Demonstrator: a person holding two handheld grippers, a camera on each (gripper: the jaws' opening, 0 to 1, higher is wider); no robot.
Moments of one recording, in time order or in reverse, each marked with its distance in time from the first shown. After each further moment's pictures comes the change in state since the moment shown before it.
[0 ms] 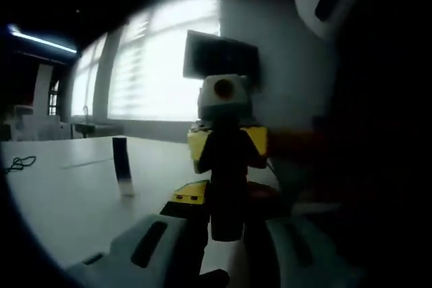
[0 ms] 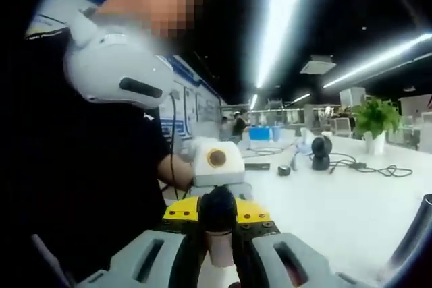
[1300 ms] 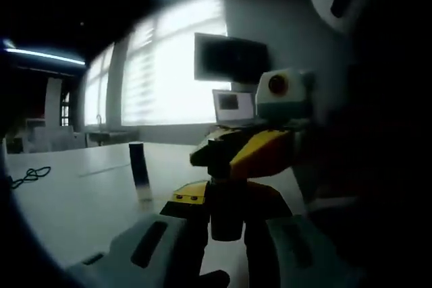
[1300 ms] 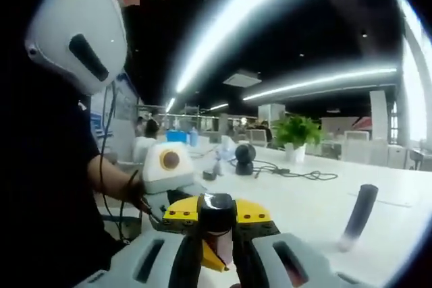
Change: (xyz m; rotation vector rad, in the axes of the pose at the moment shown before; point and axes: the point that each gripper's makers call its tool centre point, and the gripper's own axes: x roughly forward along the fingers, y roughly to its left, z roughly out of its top) left arm -0.002 0.017 0.003 0.066 -0.001 0.090; right arm -0.007 -0.020 0.004 -0.068 -0.035 -0.561
